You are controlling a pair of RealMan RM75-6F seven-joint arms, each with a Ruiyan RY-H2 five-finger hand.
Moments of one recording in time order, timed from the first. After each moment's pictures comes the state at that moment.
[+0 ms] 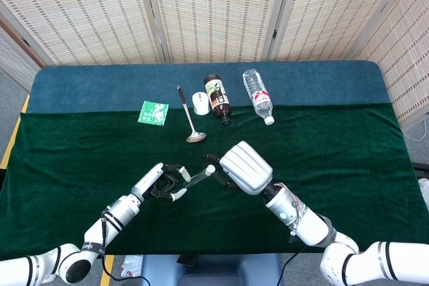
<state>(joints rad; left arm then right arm) -0.64 -1.44 -0.19 -1.72 1.31 0.86 -0.64 0.77 -1.28 0.23 -1.99 -1.38 1.07 -0.32</state>
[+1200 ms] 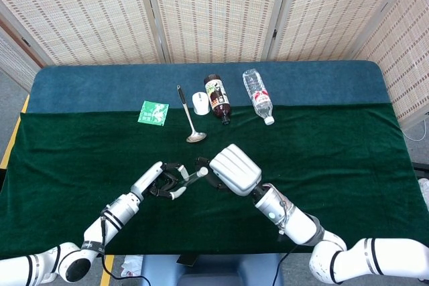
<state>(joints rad) -0.65 -1.44 -0.19 -1.71 1.31 0.86 -0.67 0.81 -1.35 0.23 -1.95 -1.33 1.04 -0.35</state>
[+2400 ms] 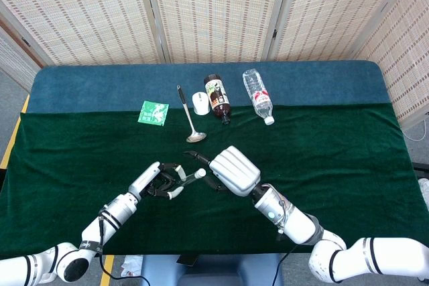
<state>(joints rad) -0.64 -1.43 -0.18 -1.70 1.30 0.85 -0.66 0.82 -1.36 0.22 -1.94 -1.33 1.03 -0.30</state>
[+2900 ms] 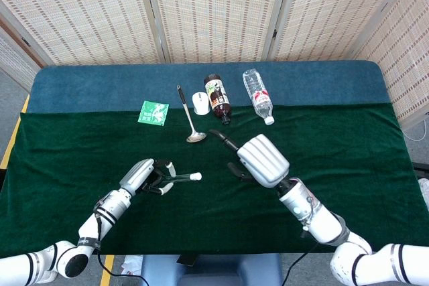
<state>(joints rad) -0.65 -1.46 -0.15 -1.60 1.26 0.91 -0.31 0.72 -1.20 0.21 -1.99 -1.36 1.12 -0.25</state>
